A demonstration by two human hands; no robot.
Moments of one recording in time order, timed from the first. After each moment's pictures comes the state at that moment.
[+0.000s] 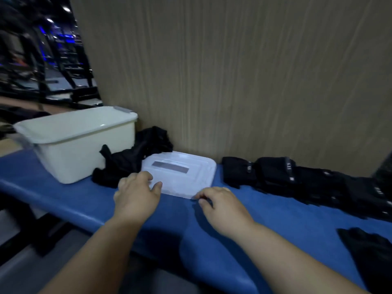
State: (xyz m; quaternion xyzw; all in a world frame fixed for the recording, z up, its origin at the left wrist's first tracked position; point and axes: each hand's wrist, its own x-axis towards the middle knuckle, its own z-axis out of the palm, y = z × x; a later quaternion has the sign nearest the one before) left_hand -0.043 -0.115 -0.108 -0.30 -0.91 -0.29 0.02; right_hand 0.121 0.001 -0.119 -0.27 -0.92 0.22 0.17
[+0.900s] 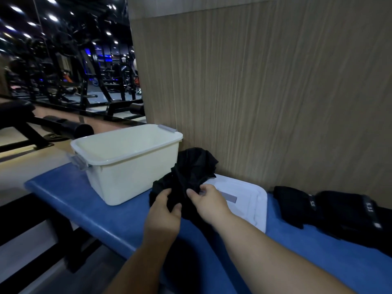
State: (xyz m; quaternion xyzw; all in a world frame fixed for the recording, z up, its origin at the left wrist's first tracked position) left_hand -0.126 -0.128 -0.135 -0.25 -0.81 -0.53 -0.06; right_hand -0.062 -0.022 -0.104 -0.36 -0.80 0.45 0.17
